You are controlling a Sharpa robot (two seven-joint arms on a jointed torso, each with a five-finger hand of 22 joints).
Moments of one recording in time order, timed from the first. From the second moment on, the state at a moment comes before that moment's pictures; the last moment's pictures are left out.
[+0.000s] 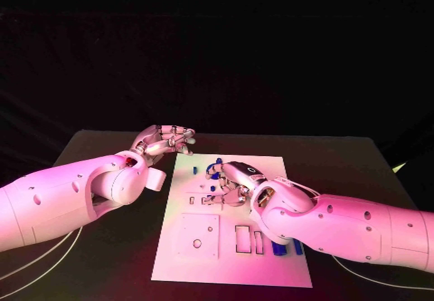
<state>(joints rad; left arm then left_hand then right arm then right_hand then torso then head) 1.18 -0.90 -0.02 1.50 -0.12 -0.28 0.36 1.37 -0.16 0.46 0.17 0.05 0.85 0.20 0.28 0.26 1.18 0.13 0.19 0.15 1.16 0.06 0.67 0.63 0.18 0.92 0.16 0.74 0.34 1.18 -0.57 -0.18 1.57 -1.39 -0.54 -0.22 1.39 -0.18 0.09 0.29 0.06 0.64 0.18 0.39 0.39 1.13 0.09 1.17 1.02 1.46 0.01 1.46 1.31 0.07 1.38 0.12 1.23 1.31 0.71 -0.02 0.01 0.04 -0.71</state>
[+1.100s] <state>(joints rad) 1.26 -0.82 -0.01 1.45 -0.72 0.16 -0.36 1.21 -0.08 0.38 0.28 0.05 0.65 0.16 0.65 0.51 0.99 0.08 0.94 0.71 1.46 0.00 1.47 1.31 0.07 1.38 0.10 1.42 1.20 1.33 -0.82 -0.17 1.53 -0.79 -0.43 0.08 1.43 -0.12 0.15 0.29 0.17 0.75 0.16 0.50 0.42 1.23 0.07 1.26 1.14 1.46 0.01 1.49 1.31 0.07 1.42 0.11 1.29 1.31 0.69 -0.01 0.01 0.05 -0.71</state>
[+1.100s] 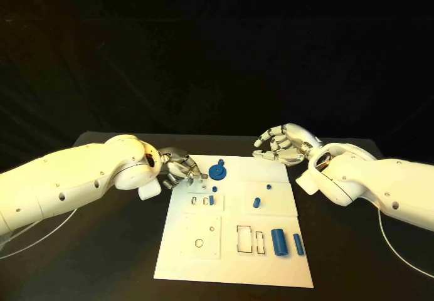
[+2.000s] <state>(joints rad) 1.27 -0.72 -0.03 1.45 -0.91 0.31 -0.50 1.04 -0.02 0.24 0.29 0.05 0.72 0.12 0.73 0.57 1.22 0.04 1.20 1.03 1.47 -0.02 1.55 1.31 0.03 1.46 0.08 1.55 1.31 1.34 -0.83 -0.17 1.50 -0.76 -0.43 0.06 1.43 -0.12 0.15 0.28 0.17 0.75 0.16 0.50 0.42 1.23 0.07 1.26 1.14 1.46 0.01 1.49 1.31 0.07 1.42 0.11 1.29 1.31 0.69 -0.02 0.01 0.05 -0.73</state>
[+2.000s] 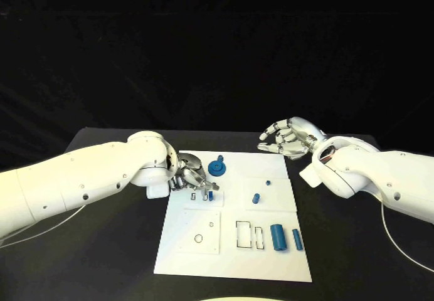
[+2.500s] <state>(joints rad) 1.27 -0.69 -0.04 1.44 -0.92 0.34 -0.52 1.04 0.00 0.22 0.29 0.05 0.72 0.12 0.75 0.60 1.24 0.04 1.22 1.07 1.47 -0.02 1.55 1.31 0.03 1.47 0.08 1.55 1.31 1.34 -0.83 -0.17 1.50 -0.77 -0.43 0.05 1.43 -0.12 0.15 0.28 0.17 0.75 0.16 0.50 0.42 1.23 0.07 1.26 1.13 1.46 0.01 1.49 1.31 0.07 1.42 0.11 1.28 1.31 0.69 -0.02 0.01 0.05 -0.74</state>
